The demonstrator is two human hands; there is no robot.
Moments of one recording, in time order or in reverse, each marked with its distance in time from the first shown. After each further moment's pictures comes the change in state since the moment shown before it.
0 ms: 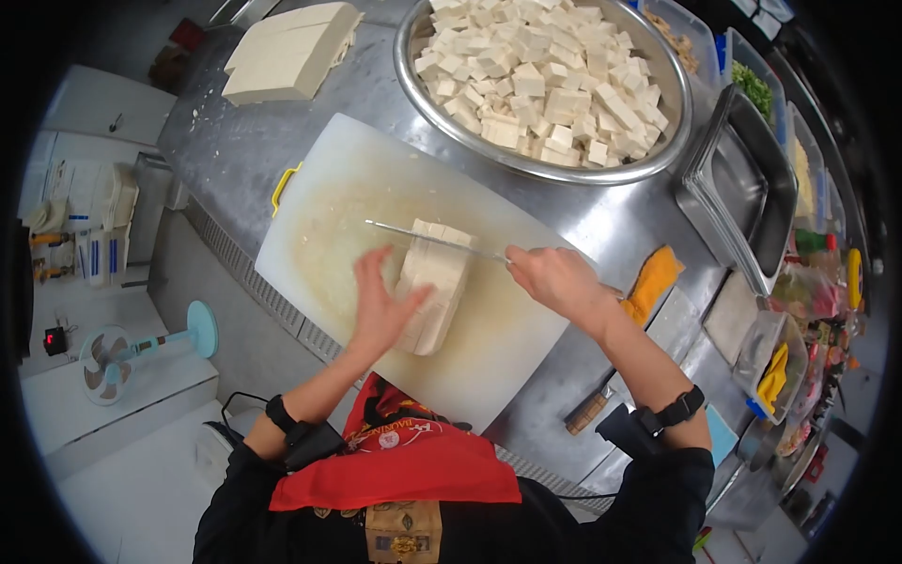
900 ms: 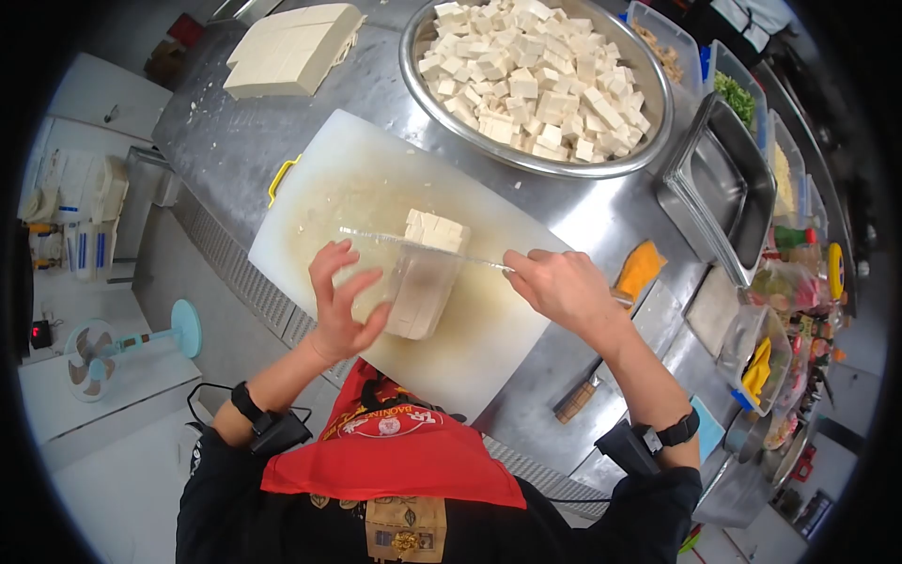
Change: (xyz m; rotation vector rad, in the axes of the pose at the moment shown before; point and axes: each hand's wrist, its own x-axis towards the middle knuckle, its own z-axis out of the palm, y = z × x) left_hand -0.003 0.020 -0.069 0.005 0.207 0.596; right_hand -0.036 -0.051 -0.050 -0.093 0.077 -0.015
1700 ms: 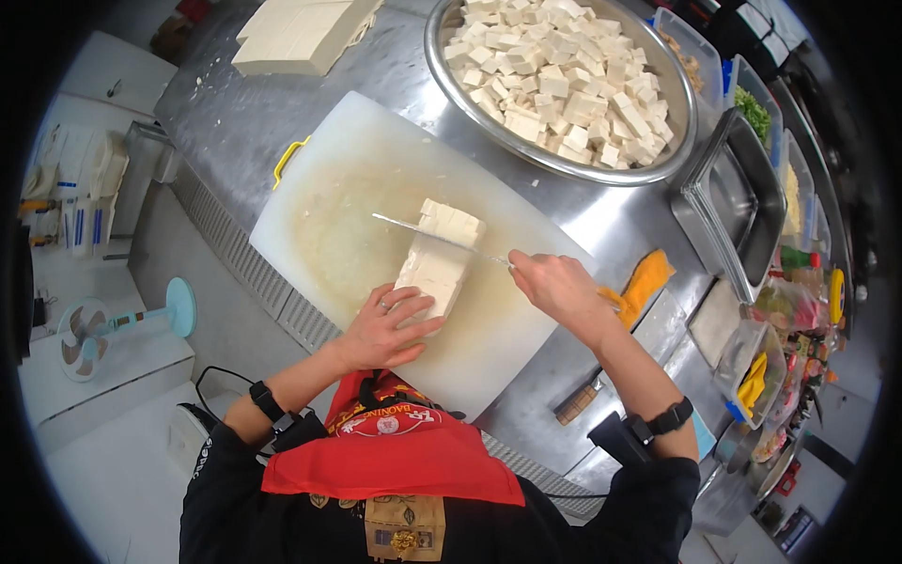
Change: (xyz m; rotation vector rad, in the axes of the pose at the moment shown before) left_hand -0.062 -0.012 0.022 0.011 -0.566 0.139; right_hand 0.017 0.016 0.051 0.040 -0.087 0.031
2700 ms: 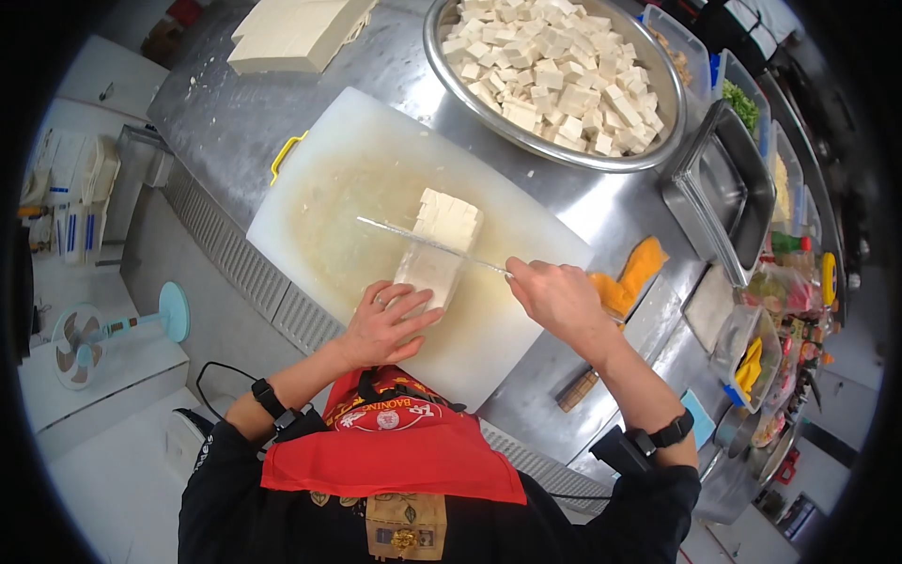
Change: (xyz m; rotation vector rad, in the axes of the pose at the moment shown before) left_hand -0.011 0.007 0.000 0.049 0.063 -0.010; right_hand -0.023 -0.042 -0.015 -0.084 0.031 0.041
